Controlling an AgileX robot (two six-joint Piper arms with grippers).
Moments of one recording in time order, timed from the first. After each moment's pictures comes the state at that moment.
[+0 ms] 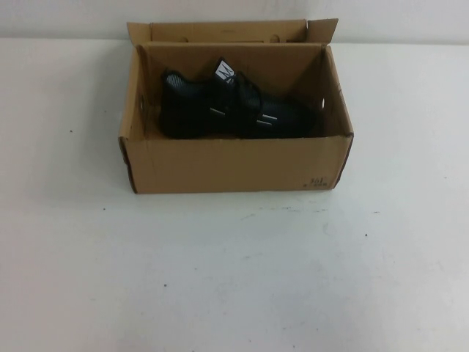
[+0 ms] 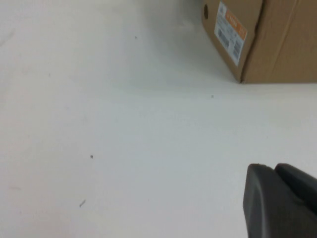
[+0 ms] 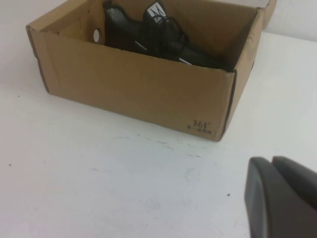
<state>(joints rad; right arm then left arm) 0.28 0.42 -0.39 0.55 0.39 -0.51 -0.17 -0.01 0.02 0.00 0.34 -0.02</state>
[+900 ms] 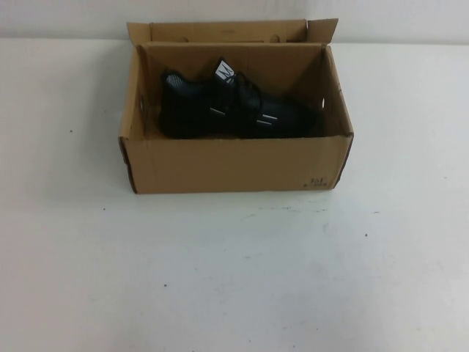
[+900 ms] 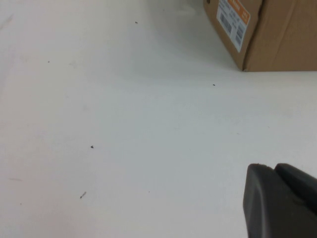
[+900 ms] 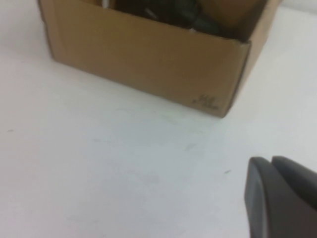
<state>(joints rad) 0.28 0.42 -0.39 0.52 0.47 -0.51 -0.17 -0.01 0.02 0.00 0.39 -0.02</state>
